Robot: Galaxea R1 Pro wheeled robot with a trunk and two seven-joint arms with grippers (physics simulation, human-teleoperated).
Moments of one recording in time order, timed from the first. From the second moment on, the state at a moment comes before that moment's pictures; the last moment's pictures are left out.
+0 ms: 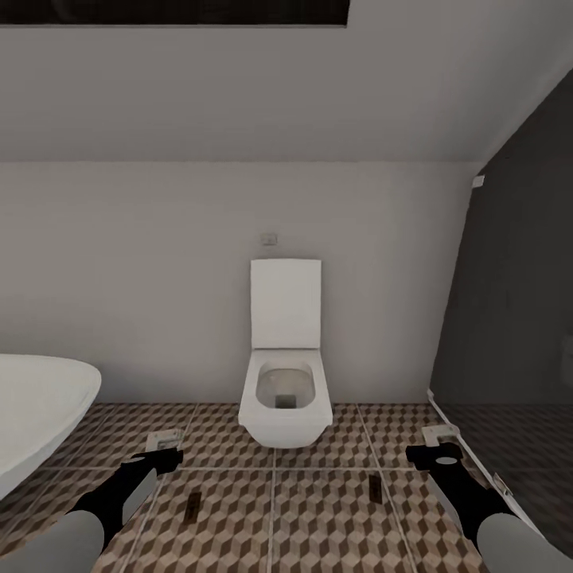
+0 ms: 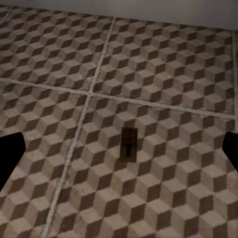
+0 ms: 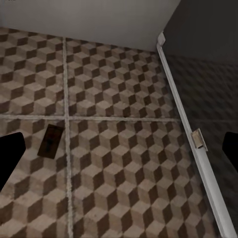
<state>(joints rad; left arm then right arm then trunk) -0.64 0.16 -0.25 -0.40 0.39 0.19 0.16 -0.63 -0.18 0.08 -0.42 0.04 0.15 -0.16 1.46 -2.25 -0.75</state>
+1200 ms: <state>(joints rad) -0.64 0.12 -0.25 -0.32 0.39 0.19 0.16 -0.63 -0.18 0.08 -0.29 0.04 0.07 -0.17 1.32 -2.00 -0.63</state>
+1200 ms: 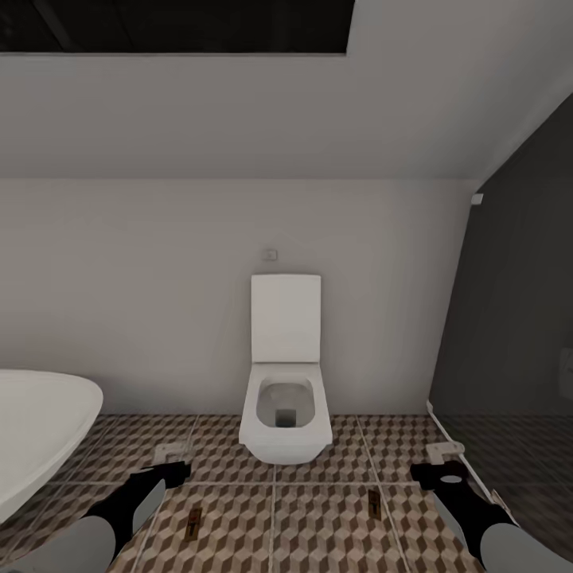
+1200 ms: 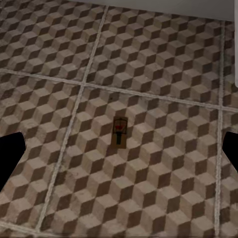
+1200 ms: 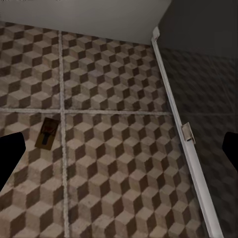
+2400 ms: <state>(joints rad) -0.64 0.11 -0.25 0.00 0.39 0.07 0.16 -0.63 -0.19 0.08 0.03 0.04 -0.15 -0.17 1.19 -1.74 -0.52</state>
